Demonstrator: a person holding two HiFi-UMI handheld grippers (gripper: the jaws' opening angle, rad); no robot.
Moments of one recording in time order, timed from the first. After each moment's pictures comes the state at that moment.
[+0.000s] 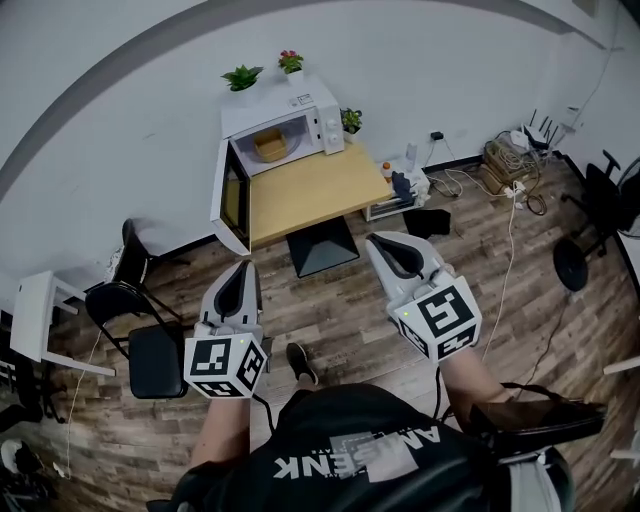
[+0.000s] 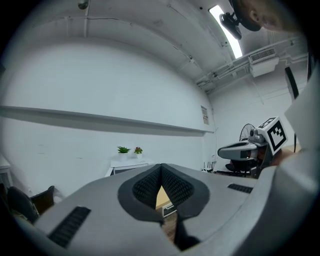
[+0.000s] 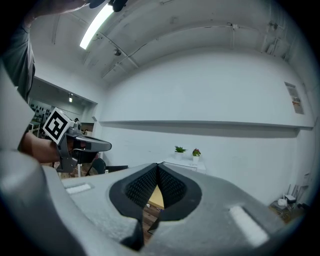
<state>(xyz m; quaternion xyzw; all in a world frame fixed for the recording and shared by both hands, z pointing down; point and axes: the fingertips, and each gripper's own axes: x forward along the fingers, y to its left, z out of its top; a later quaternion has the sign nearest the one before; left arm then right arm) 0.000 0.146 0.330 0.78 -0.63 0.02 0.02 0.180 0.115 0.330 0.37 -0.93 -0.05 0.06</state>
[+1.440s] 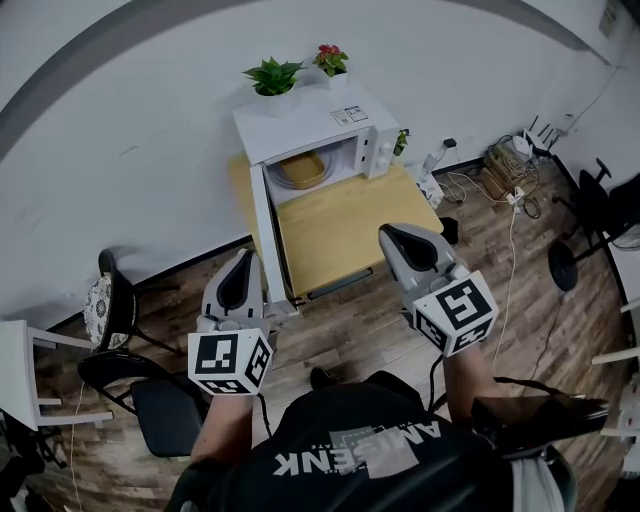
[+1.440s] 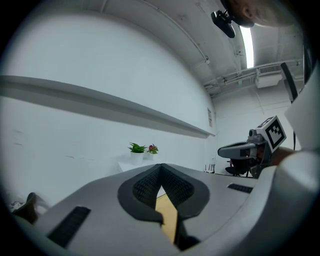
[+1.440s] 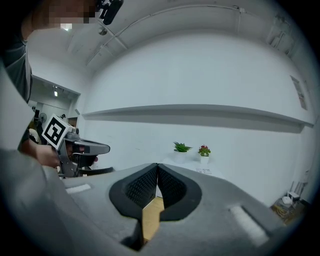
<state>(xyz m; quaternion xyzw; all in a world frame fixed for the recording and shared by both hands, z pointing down) -0.237 -0.113 0.342 0.81 -0.58 0.00 0.05 -0.050 -0.127 0.329 0.42 -0.90 -0.02 0.09</state>
